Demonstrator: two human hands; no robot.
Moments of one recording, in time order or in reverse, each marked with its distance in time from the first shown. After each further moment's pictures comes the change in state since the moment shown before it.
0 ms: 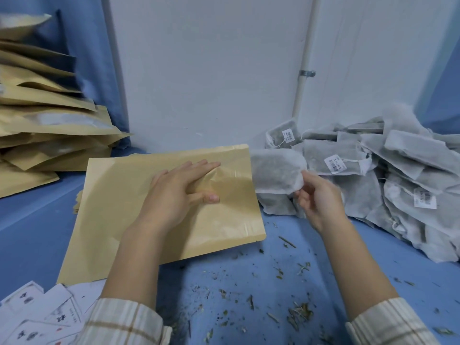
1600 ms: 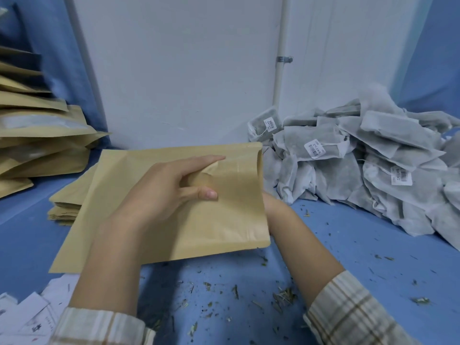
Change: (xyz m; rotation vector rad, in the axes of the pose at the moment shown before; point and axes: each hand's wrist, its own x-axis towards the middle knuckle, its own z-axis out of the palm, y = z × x) left_hand 0.003 0.026 0.001 -0.052 -0.164 0.168; right_hand -0.034 0.022 0.050 -0.605 -0.433 0.318
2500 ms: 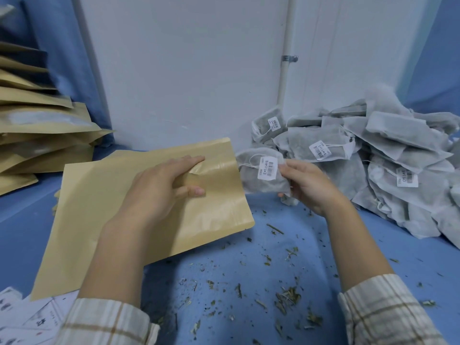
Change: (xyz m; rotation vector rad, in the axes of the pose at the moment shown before) left_hand -0.004 -0.025 0.002 0.137 0.123 -0.152; right_hand 0.000 0.013 -0.088 0.106 0.023 -0.376
